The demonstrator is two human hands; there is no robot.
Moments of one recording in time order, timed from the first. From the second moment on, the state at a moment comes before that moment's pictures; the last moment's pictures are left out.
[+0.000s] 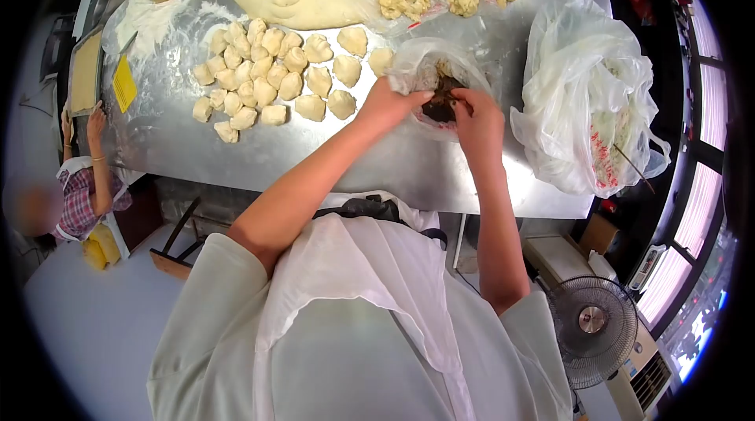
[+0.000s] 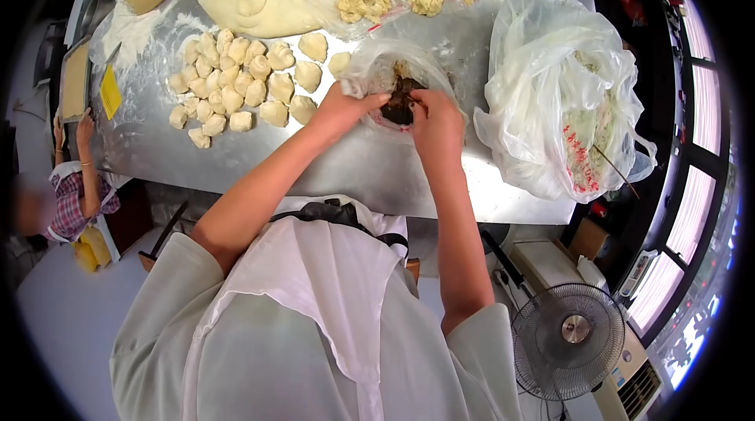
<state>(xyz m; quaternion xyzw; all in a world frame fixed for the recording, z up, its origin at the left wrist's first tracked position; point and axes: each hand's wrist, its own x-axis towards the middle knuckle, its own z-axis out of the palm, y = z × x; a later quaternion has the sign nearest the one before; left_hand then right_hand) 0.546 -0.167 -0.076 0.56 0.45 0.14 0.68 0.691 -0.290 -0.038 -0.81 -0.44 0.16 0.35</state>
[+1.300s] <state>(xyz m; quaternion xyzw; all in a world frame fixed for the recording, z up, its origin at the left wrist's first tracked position) 0.550 -0.160 -0.093 0.65 0.53 0.32 0.44 0.658 -0.256 -0.049 -0.85 -0.46 0.12 0.23</state>
